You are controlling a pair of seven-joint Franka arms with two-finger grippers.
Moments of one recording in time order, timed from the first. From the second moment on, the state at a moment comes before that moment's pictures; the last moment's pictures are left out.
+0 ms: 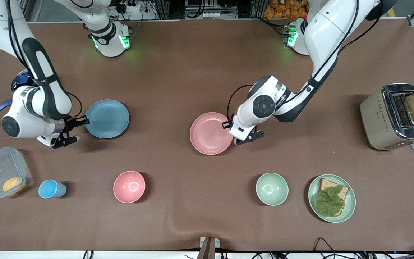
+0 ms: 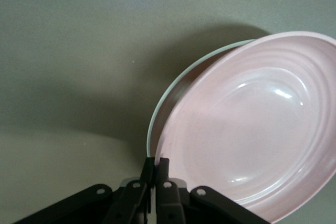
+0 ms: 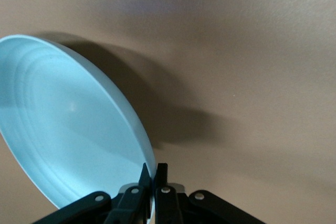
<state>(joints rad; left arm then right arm) -0.13 0.66 -0.57 -1.80 0.07 2.34 -1.00 -0.15 0.42 0.00 -2.06 0.11 2.04 -0.48</state>
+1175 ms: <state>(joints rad) -0.01 0.44 -0.57 -1.72 0.05 2.16 -1.06 -0.13 0.43 0.01 -1.87 0.16 1.80 -0.42</state>
